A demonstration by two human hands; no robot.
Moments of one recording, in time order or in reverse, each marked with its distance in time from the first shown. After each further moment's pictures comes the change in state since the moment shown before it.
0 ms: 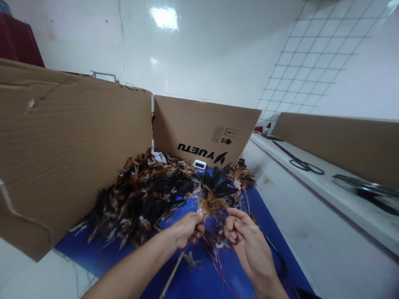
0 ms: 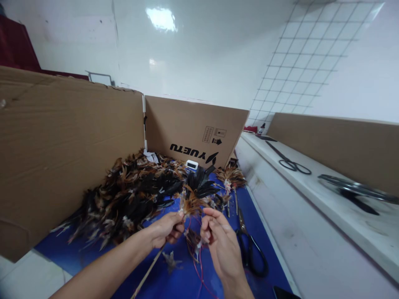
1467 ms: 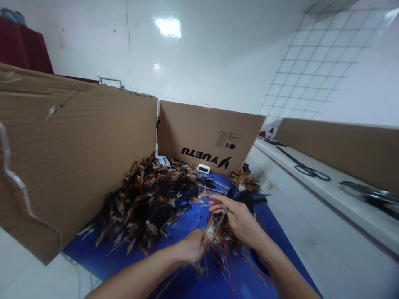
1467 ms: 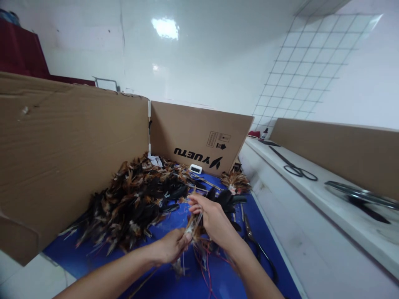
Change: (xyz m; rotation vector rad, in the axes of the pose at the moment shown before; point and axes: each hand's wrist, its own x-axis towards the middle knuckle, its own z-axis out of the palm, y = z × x) left_hand -0.020 -0.019 -0.007 0.649 0.022 0.341; right_hand 0.052 -0.024 0.031 -0.900 -0.457 -0.349
